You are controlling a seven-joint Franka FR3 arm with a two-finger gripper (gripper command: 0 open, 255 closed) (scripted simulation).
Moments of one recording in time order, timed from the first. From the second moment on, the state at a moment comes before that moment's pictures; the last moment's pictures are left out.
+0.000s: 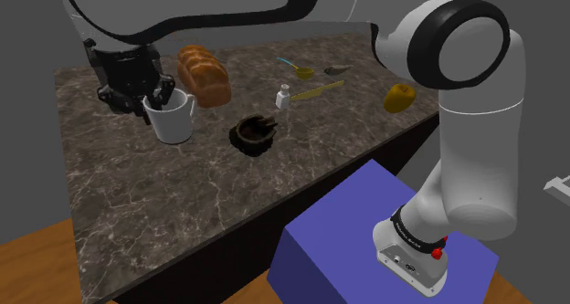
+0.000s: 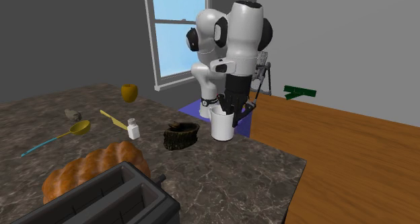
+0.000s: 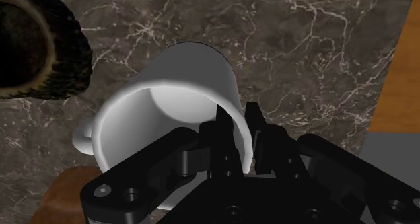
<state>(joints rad) 0.38 0.58 0.51 -1.20 -0.33 1.67 1.01</state>
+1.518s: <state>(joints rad) -0.01 0.00 0.45 -1.84 -0.07 1.82 0.61</state>
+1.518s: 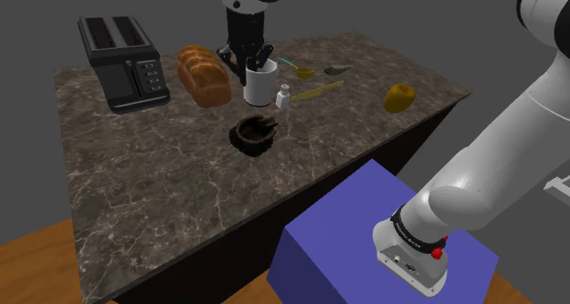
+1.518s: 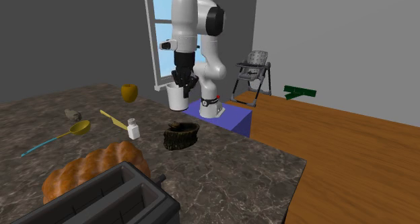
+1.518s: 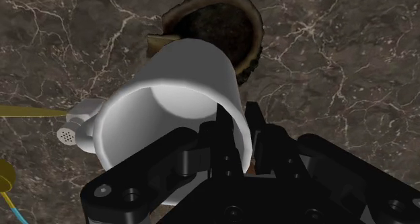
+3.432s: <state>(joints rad) -0.01 0.05 0.44 -2.02 -0.10 2.05 0.63</state>
